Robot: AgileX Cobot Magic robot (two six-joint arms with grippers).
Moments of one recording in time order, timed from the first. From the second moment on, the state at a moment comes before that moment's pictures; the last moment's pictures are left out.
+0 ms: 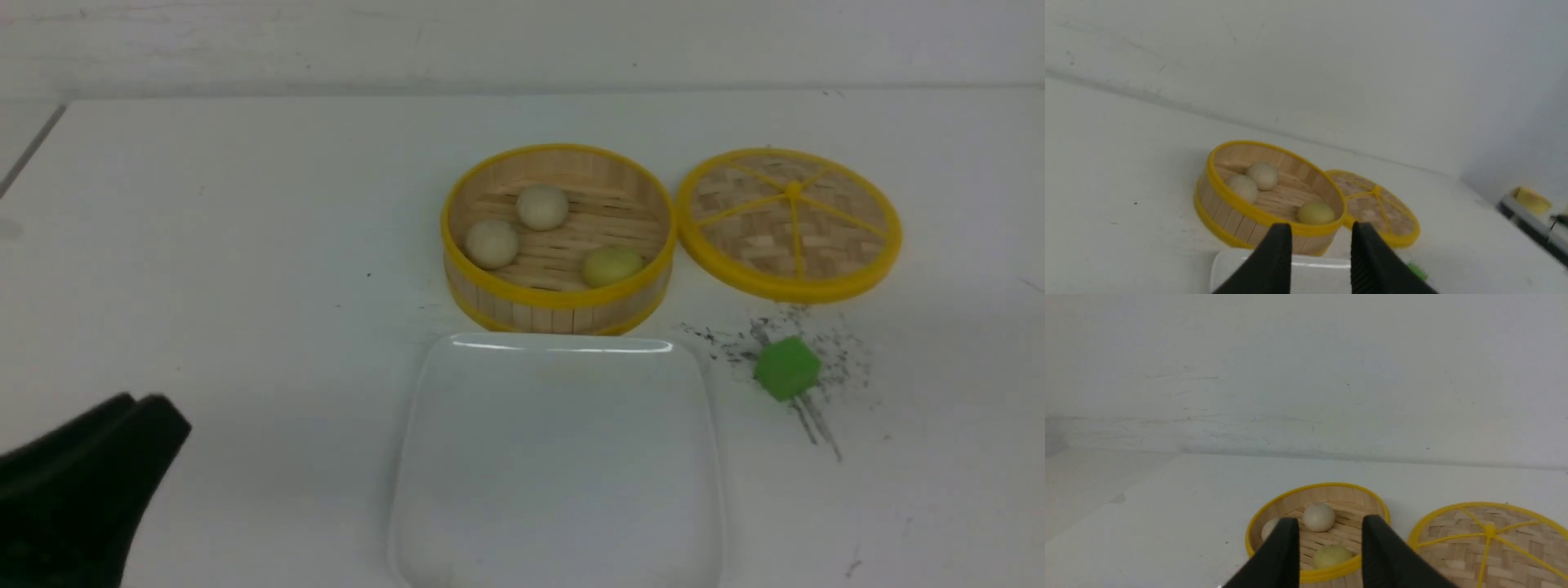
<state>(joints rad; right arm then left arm) 0.13 0.51 -0.49 -1.74 -0.41 1.98 0.10 0.30 -0.31 -1.26 0.53 0.87</state>
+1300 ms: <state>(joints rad) 0.13 1.51 -1.02 -1.74 -0.71 1.57 0.10 0.86 -0.66 -1.08 0.75 1.02</state>
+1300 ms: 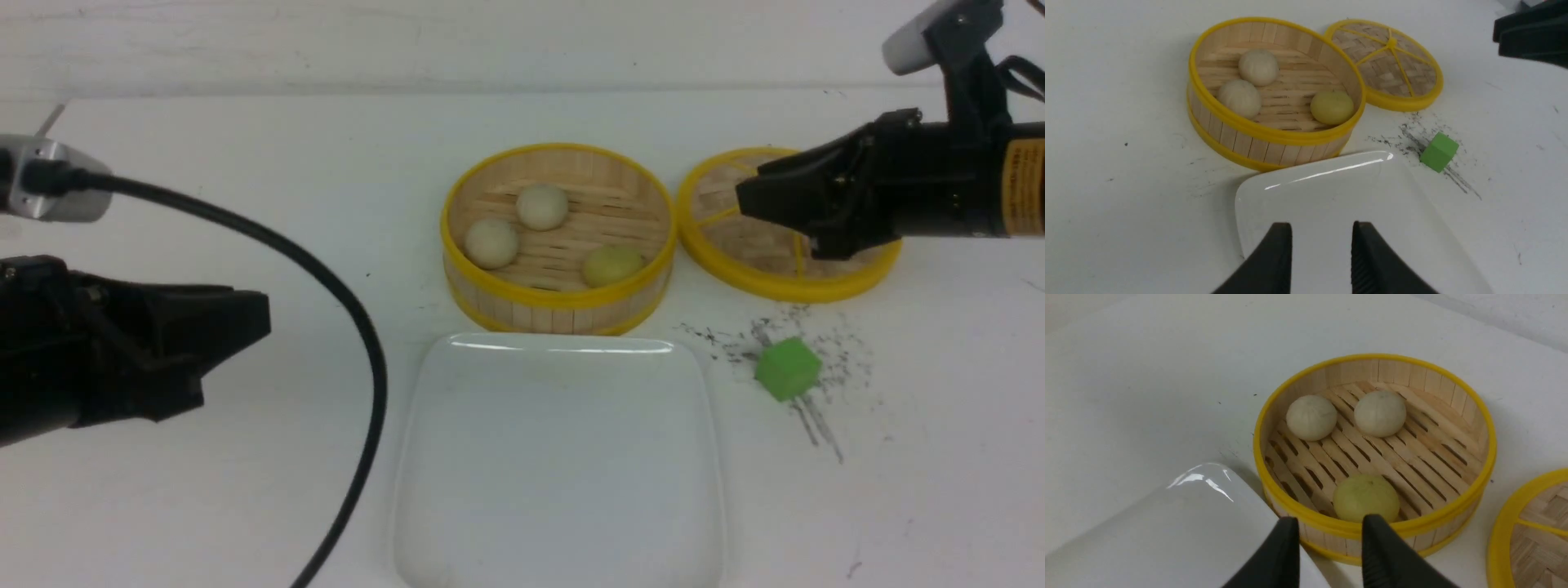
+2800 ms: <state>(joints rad) 0.13 1.57 -1.03 -1.68 -1.19 1.87 0.10 0.87 -0.66 -1.11 0.59 1.05</state>
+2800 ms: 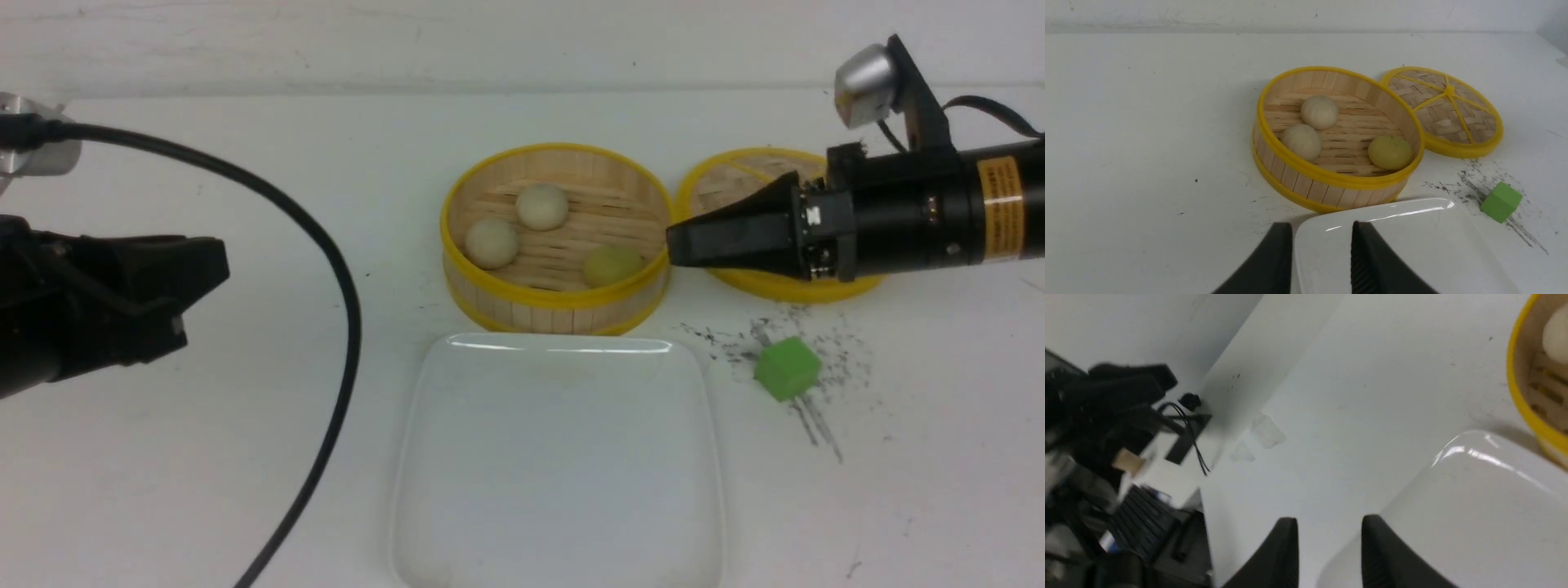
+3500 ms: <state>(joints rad) 0.07 1.51 -0.95 -1.74 -0.94 1.41 0.10 0.87 -0.66 -1.11 0.57 1.09</state>
